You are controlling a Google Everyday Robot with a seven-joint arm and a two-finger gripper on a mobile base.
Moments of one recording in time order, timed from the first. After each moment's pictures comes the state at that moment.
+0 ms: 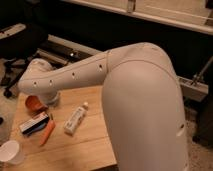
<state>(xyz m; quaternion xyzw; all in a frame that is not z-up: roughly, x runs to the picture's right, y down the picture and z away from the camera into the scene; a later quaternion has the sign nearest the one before) -0.243 0.079 0.706 -0.24 -0.05 -0.13 0.96</state>
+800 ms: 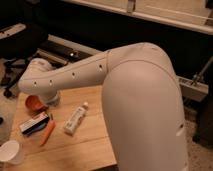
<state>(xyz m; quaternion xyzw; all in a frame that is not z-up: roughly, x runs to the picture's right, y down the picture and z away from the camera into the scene) -0.244 0.074 0.710 -0.23 -0.06 -0.16 0.96</state>
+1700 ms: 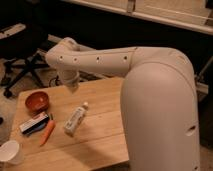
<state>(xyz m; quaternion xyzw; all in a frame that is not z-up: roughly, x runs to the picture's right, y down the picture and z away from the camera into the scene) -0.170 -0.002 0.737 -0.23 -0.14 -0.36 0.89</state>
